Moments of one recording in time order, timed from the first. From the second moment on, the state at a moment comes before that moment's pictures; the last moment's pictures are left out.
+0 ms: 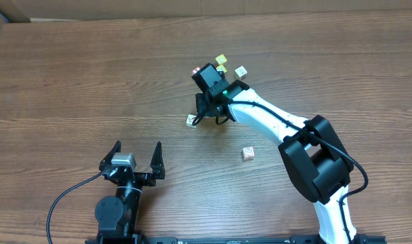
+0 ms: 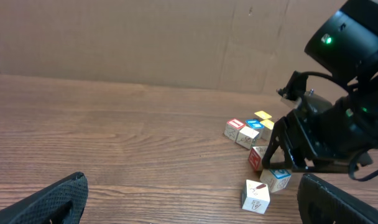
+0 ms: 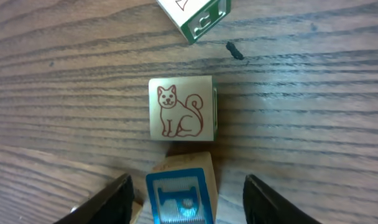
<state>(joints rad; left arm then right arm) 0.00 0.01 0.01 -0.07 0.09 -0.13 0.67 2.17 1.60 -0.56 0.04 0.57</state>
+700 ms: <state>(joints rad) 0.00 0.01 0.01 -0.07 0.09 -0.13 0.67 2.09 1.68 -0.95 0.01 0.54</state>
